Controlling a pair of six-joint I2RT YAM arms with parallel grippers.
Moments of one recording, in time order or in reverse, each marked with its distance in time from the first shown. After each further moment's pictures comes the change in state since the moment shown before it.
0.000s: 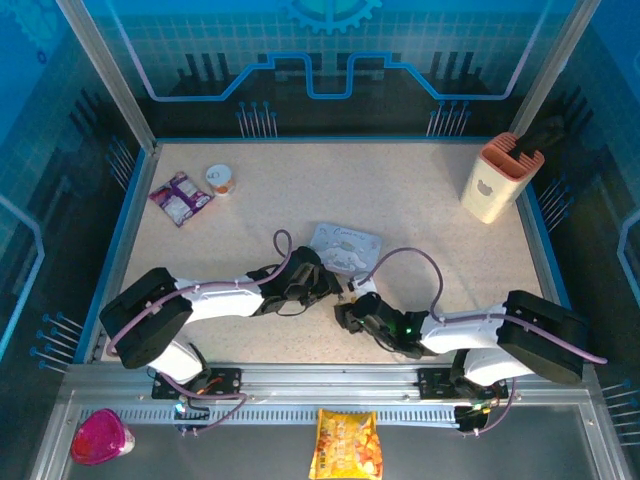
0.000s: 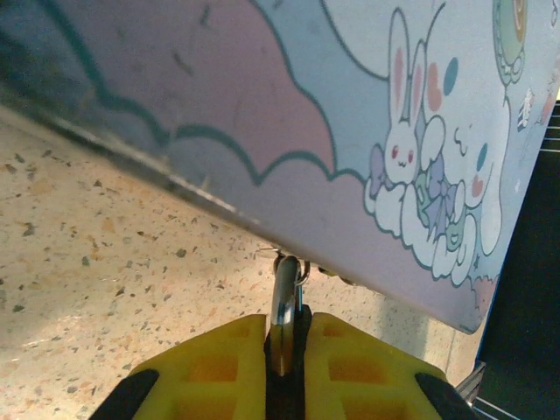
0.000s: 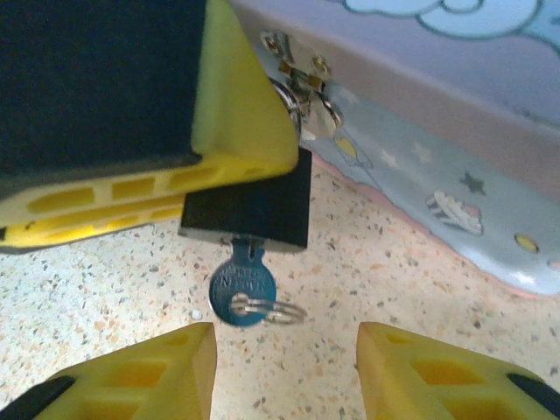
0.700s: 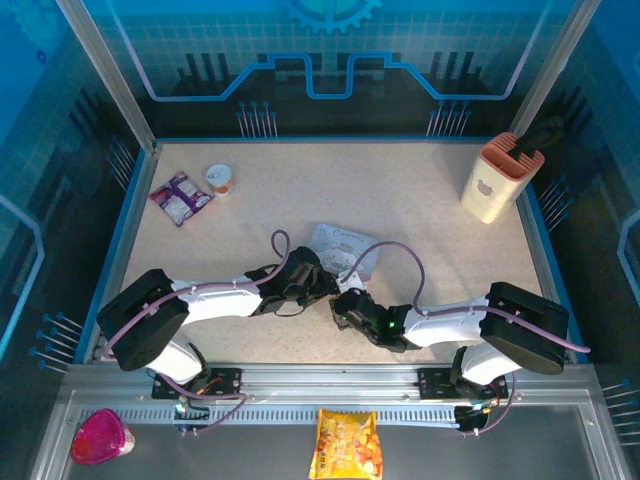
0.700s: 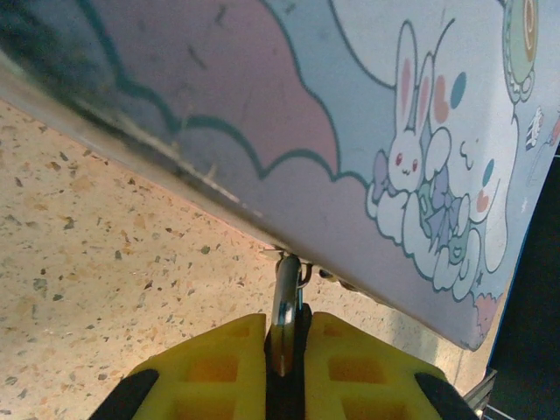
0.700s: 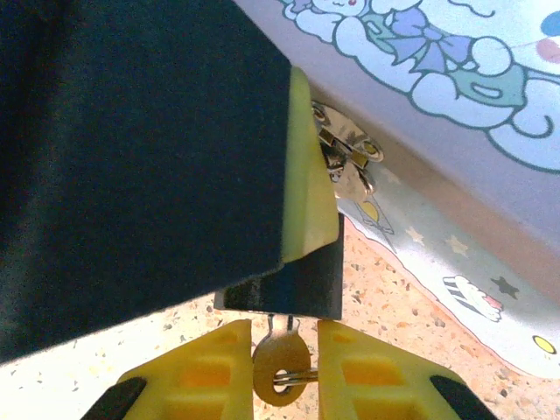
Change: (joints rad) left arm 0.001 -0.018 0.000 -0.039 -0.015 0.000; right arm 0.030 0.098 0.134 -0.097 0.076 -0.060
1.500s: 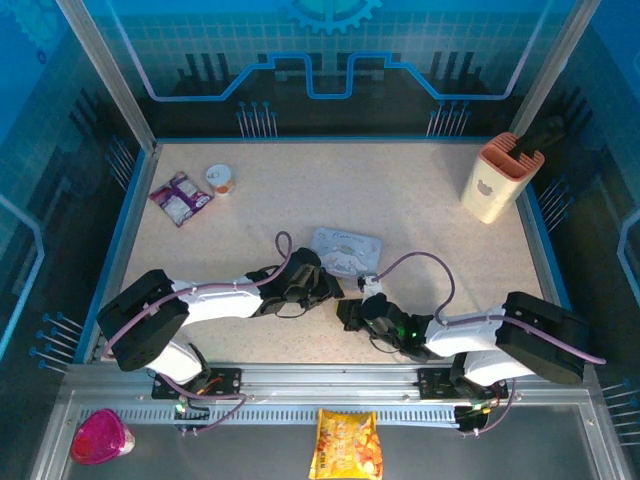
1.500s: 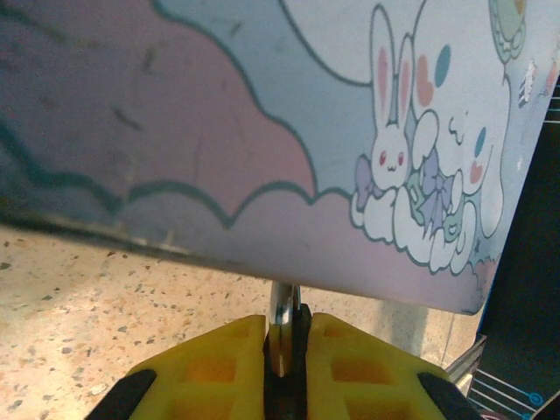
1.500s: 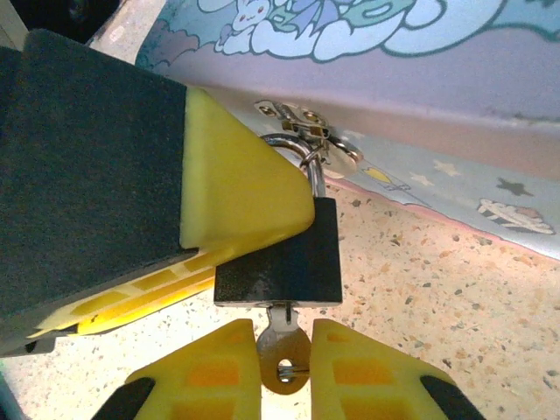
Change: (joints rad) left arm -0.008 0.000 -0.001 0.019 0.055 0.010; right arm -0.048 -0.125 -0.225 0.315 -0.166 0.355
